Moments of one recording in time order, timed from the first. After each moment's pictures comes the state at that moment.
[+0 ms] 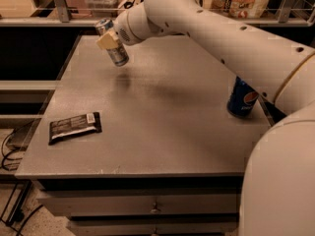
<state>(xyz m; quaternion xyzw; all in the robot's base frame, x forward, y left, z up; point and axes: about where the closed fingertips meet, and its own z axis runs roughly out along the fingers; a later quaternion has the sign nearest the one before) 0.737 0.153 0.935 -0.48 0.71 0.18 0.48</state>
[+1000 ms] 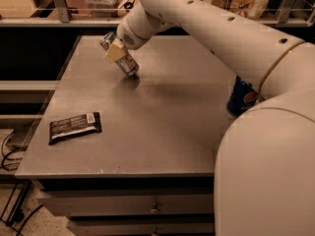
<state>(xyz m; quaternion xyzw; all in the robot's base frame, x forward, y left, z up) 0.726 0.134 0.898 -0.55 0.73 0.14 0.38</state>
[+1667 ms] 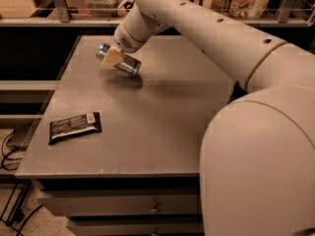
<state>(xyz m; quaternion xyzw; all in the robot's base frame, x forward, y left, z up) 0.725 0.145 0.878 -0.57 0.73 0.15 0.34</state>
